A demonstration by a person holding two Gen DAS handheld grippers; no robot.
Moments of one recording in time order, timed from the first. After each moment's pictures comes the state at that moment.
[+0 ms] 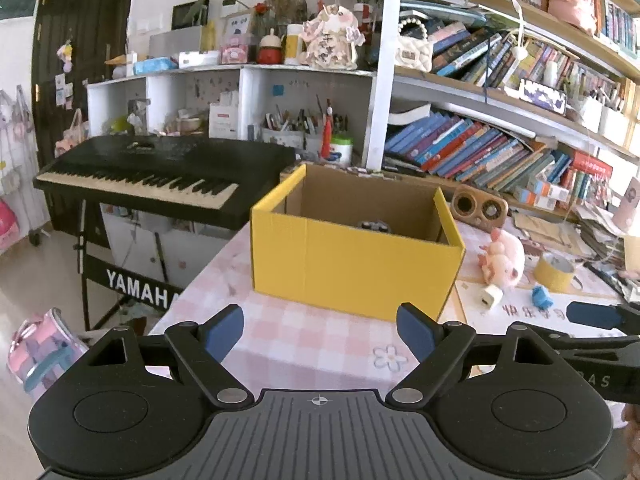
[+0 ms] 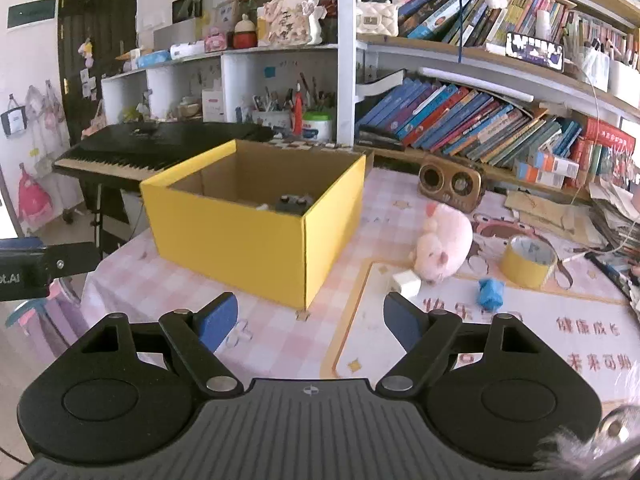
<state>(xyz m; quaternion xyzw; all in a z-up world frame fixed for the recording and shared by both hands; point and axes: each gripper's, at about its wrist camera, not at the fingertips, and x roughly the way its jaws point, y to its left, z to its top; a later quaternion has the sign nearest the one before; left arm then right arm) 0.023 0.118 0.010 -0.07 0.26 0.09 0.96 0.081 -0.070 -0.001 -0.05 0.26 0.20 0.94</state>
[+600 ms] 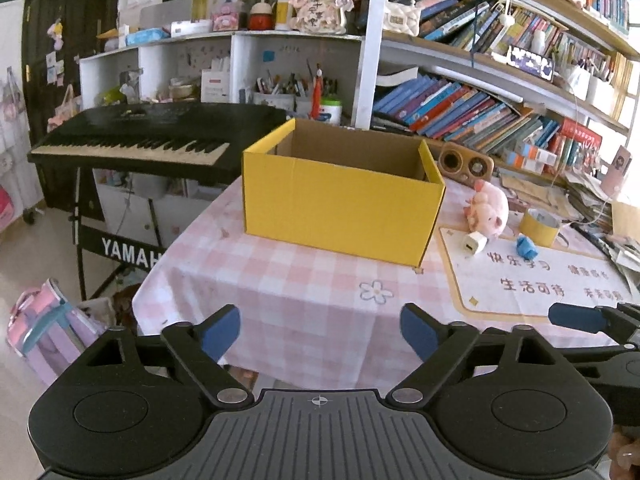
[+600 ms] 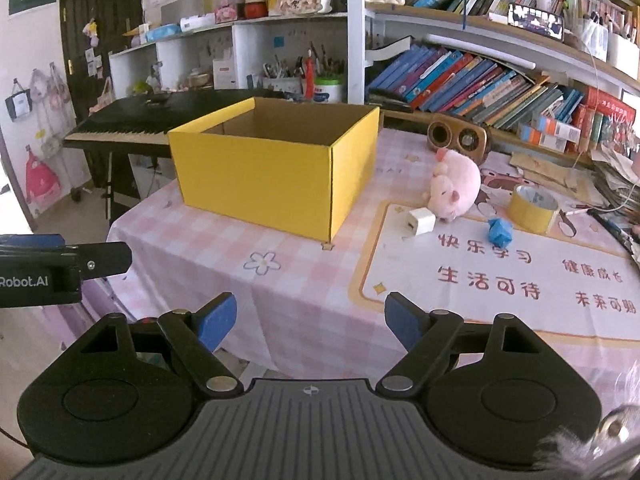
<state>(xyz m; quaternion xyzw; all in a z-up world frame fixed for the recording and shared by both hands) -0.008 0.107 -0.010 -0.07 0.30 0.07 0.95 0.032 -0.067 -0.024 -0.05 0.31 0.20 0.93</state>
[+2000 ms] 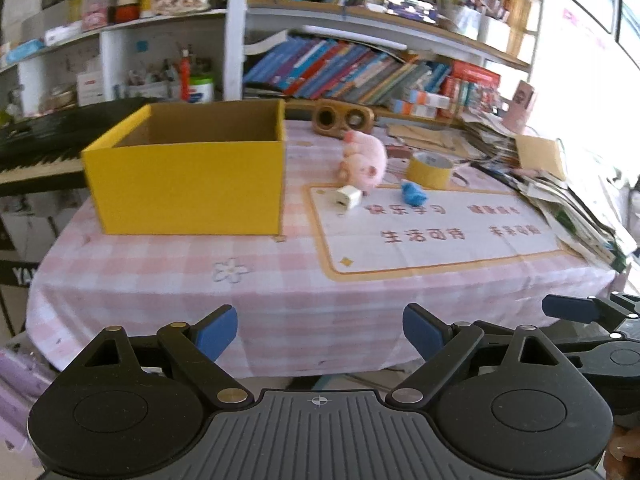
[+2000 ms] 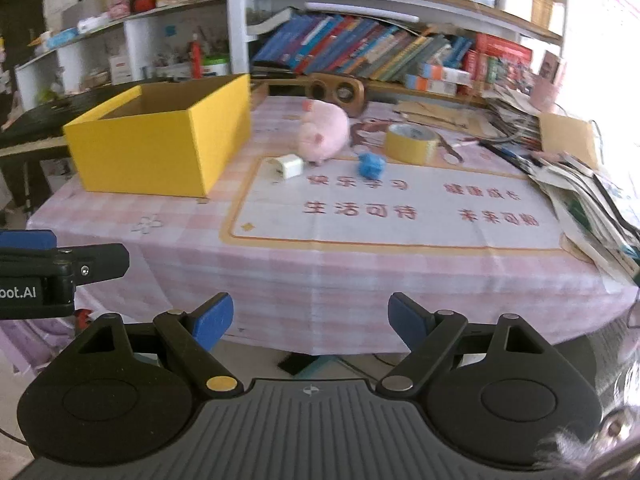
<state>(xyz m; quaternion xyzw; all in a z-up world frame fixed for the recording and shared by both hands) 0.016 0.023 -0.023 -0.02 0.33 -0.09 0.94 0.003 -0.145 -0.037 -0.02 0.34 0.05 0.94</state>
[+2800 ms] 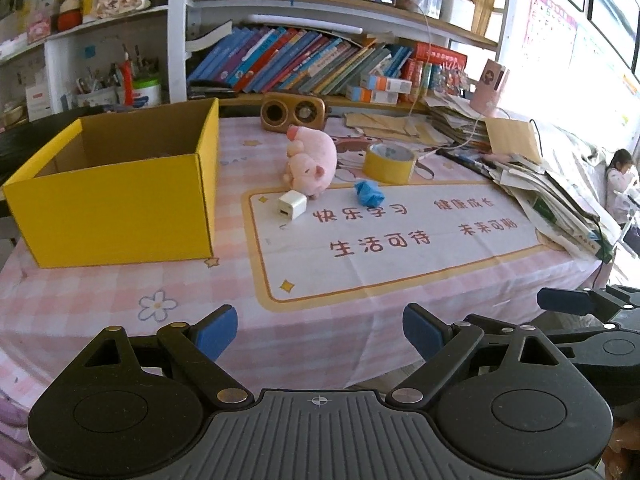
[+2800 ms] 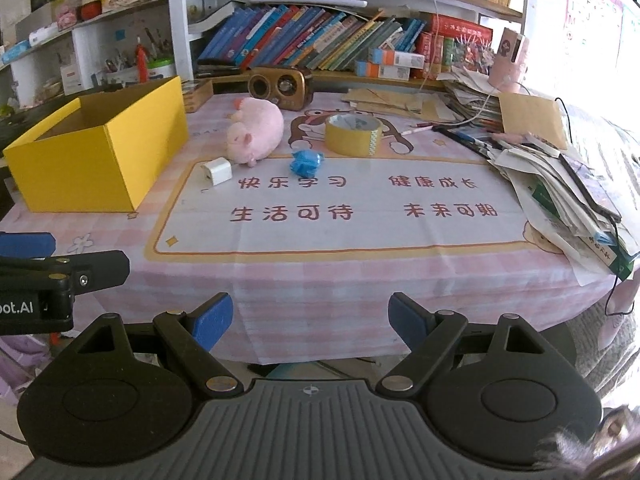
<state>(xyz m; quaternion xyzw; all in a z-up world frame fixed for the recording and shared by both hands) 0.065 -0.025 -0.029 0.00 0.35 -0.14 0.93 0.036 -0.191 -0.041 0.00 0.35 0.00 0.94</state>
